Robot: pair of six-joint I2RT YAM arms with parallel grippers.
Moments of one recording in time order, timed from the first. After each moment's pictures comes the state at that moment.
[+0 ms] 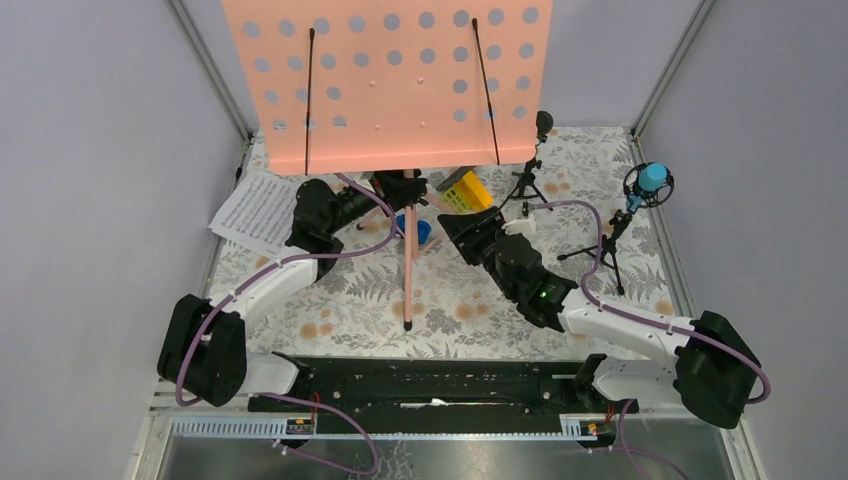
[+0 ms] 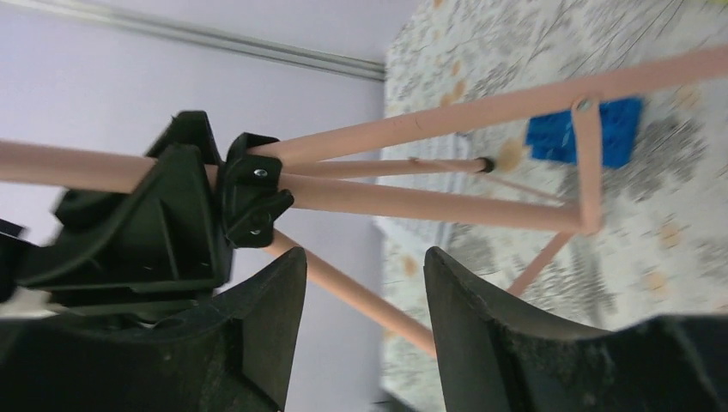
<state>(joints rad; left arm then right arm) -0.43 1.33 0.81 0.78 0.61 -0.18 0.90 1.18 0.66 0.37 0.43 1.24</state>
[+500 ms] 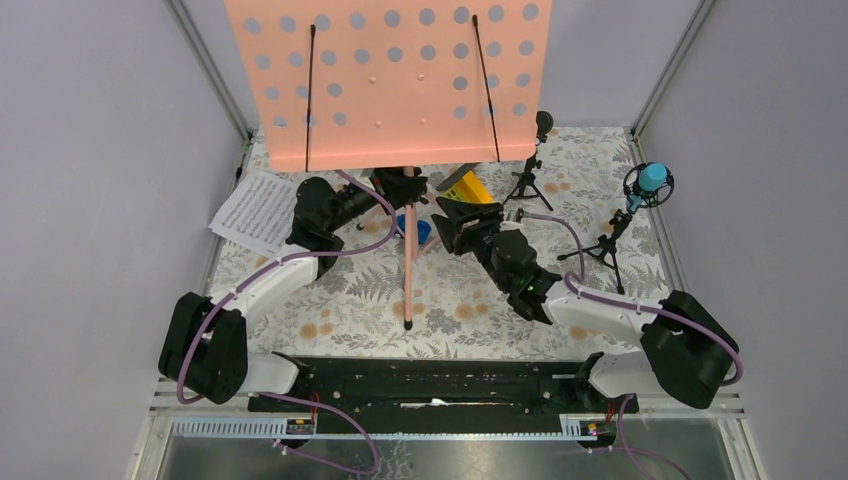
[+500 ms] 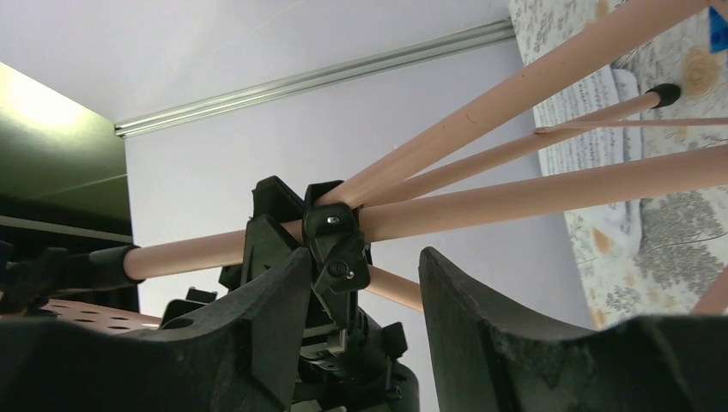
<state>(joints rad) -0.43 1.34 0.82 0.78 0.62 -0.19 0.85 1.31 0.62 0.65 0.36 1.81</state>
